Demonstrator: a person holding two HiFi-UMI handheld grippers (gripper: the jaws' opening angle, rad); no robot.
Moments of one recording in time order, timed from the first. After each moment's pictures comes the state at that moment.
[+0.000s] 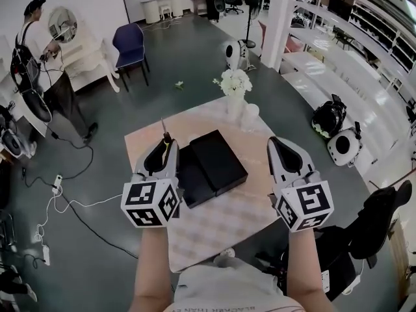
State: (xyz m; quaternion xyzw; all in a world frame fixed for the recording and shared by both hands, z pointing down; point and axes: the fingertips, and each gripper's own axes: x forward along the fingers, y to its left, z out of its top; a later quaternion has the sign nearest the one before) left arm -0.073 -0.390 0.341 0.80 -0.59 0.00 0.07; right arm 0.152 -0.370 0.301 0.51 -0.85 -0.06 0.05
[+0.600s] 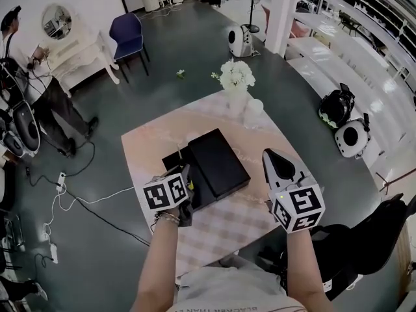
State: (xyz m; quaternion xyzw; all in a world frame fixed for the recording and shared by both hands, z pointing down) left arm -0.058 -0.435 0.529 0.73 -0.56 0.11 0.36; right arm 0.158 -0.421 0.387 0.49 -0.86 0.03 0.10
